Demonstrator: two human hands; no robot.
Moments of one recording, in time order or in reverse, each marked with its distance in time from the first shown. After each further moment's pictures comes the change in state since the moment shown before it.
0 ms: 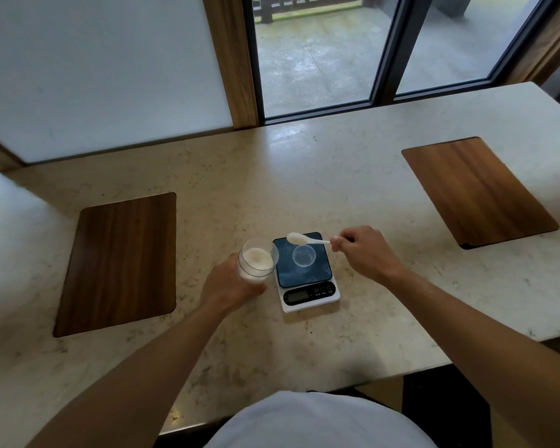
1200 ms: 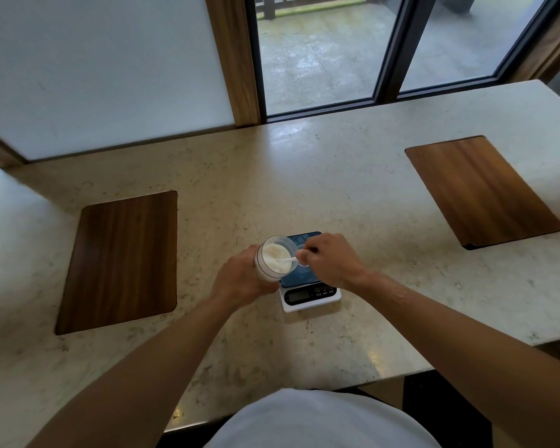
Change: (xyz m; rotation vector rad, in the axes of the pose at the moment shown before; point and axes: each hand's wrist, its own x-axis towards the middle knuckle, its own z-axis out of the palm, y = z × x) left_hand 0.003 0.024 0.002 0.129 -0.007 0.338; right_hand -0.001 -0.035 0.041 -0.119 -0.134 -0.164
